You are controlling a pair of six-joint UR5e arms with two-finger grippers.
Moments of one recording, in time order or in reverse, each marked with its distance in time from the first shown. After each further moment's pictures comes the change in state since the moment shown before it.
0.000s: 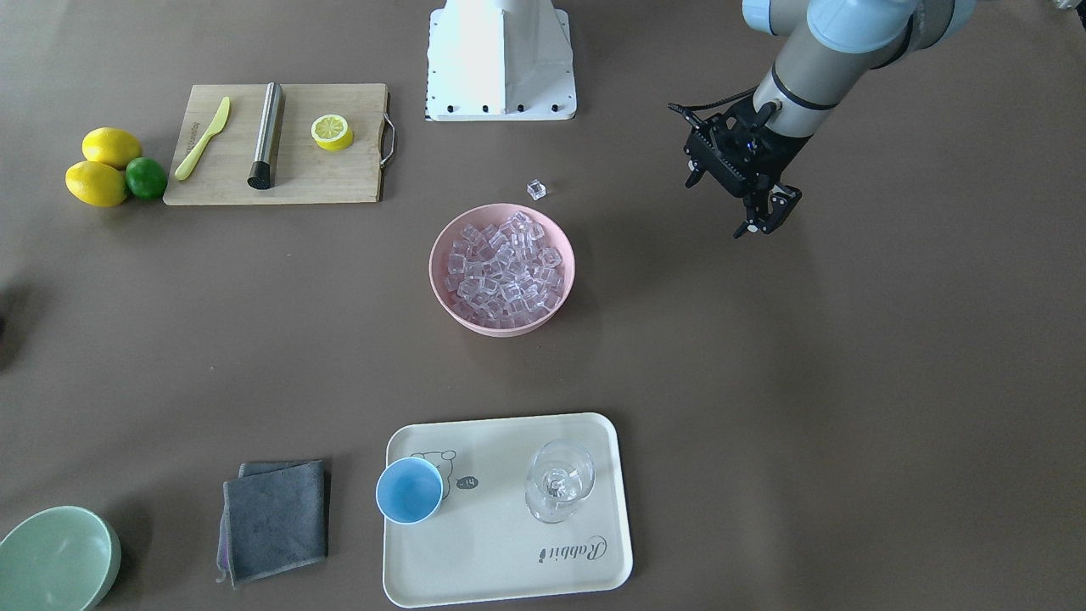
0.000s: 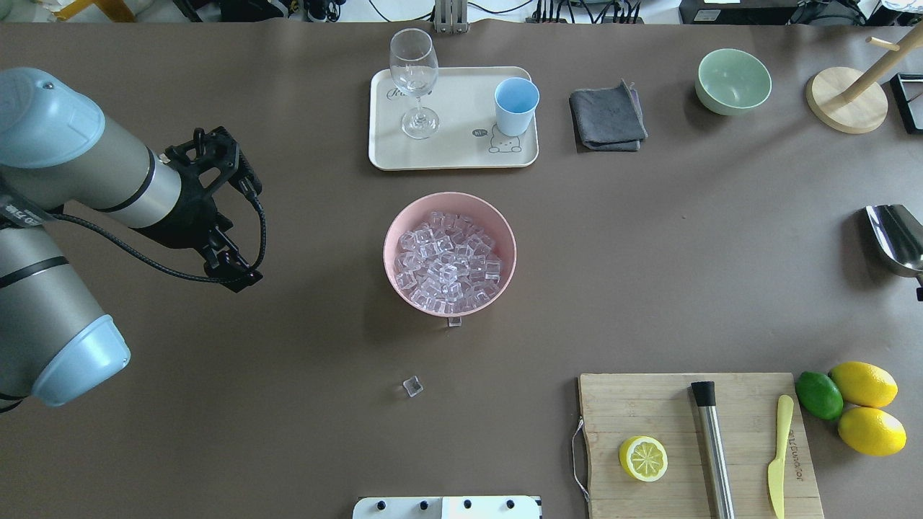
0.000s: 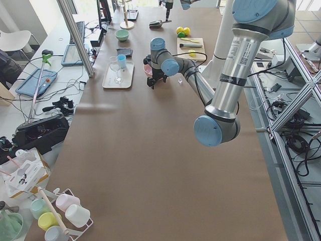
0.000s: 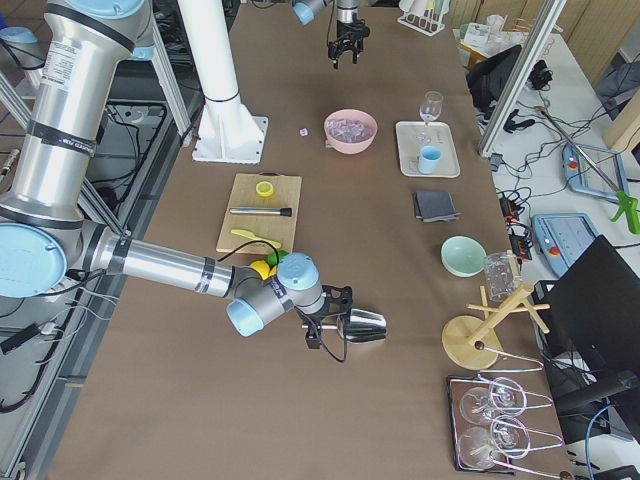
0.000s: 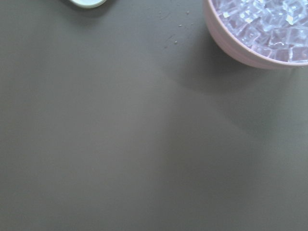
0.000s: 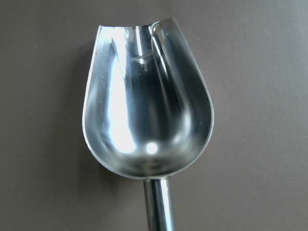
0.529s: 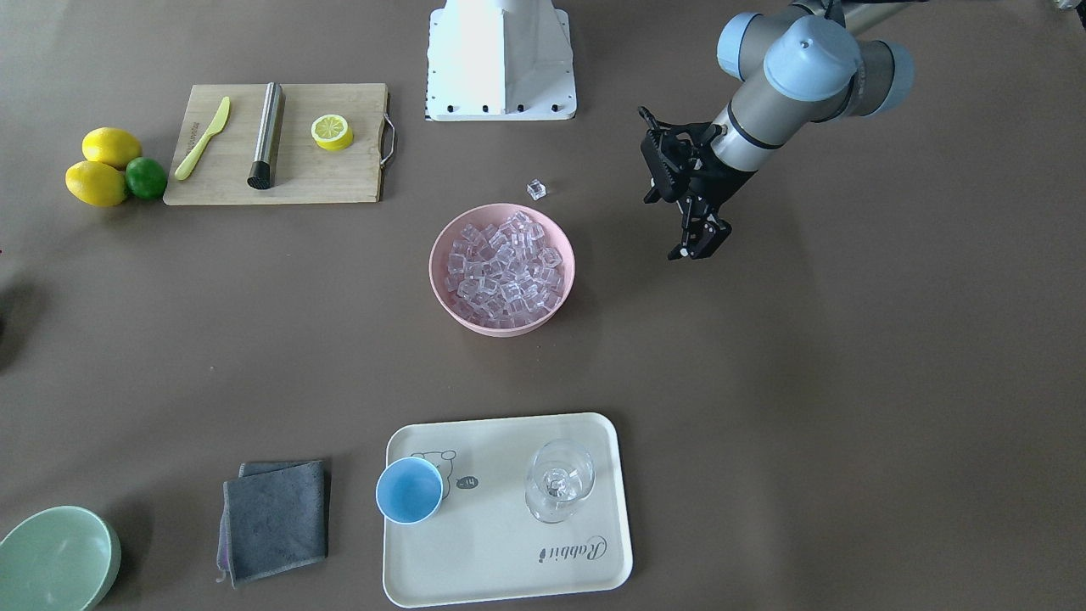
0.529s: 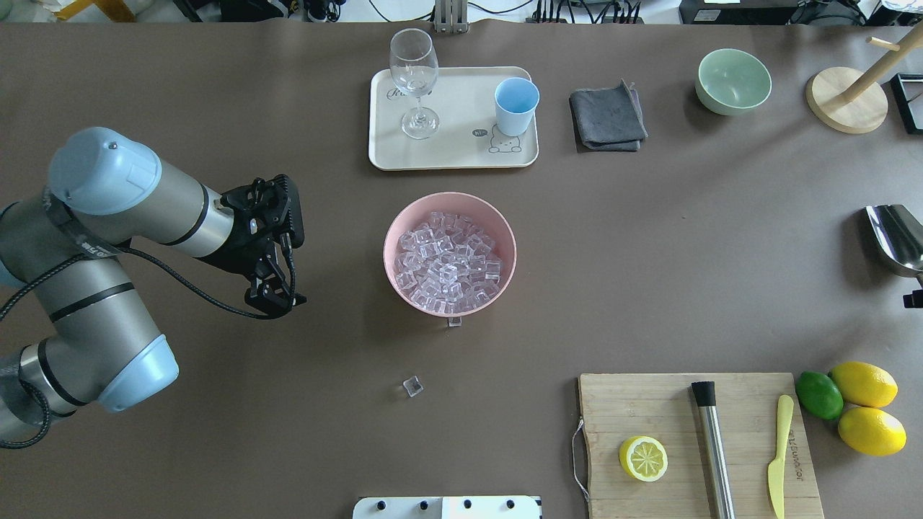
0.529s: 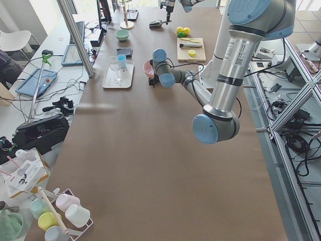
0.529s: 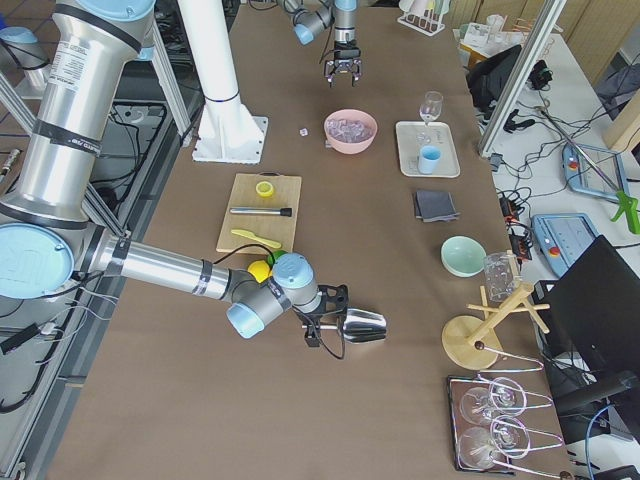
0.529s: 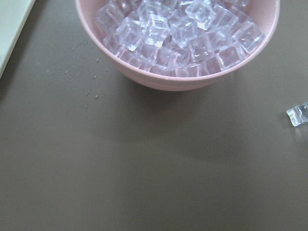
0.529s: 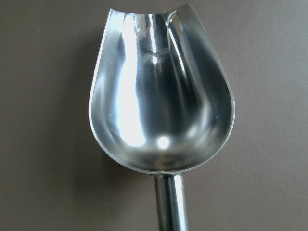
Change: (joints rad) left arm 0.084 -0.018 0.173 -0.348 0.004 0.203; right arm -0.077 -0.008 -0.027 0.092 -0.074 0.045
